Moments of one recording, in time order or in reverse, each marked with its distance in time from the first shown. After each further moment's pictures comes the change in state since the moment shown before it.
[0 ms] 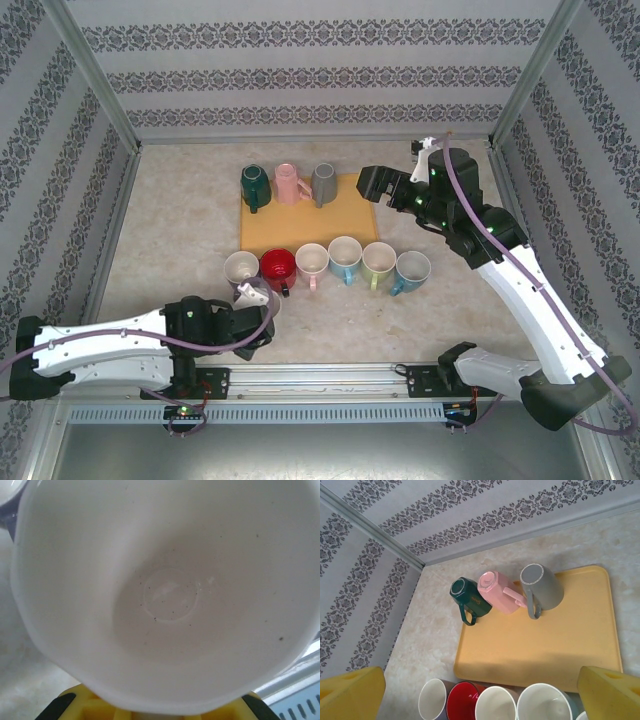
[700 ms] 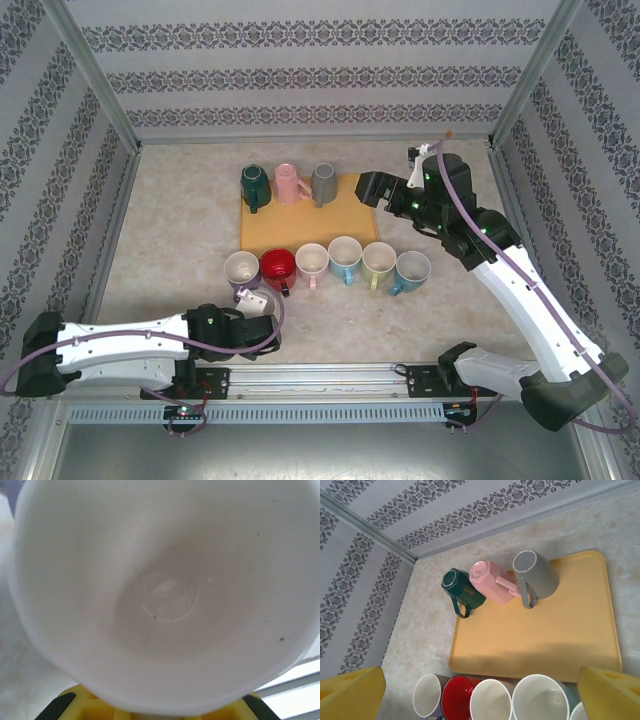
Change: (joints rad) left arm -0.001 0.072 -0.137 0.124 -0.089 -0.116; right arm 0.000 -0.003 -0.060 0.017 0.000 0.027
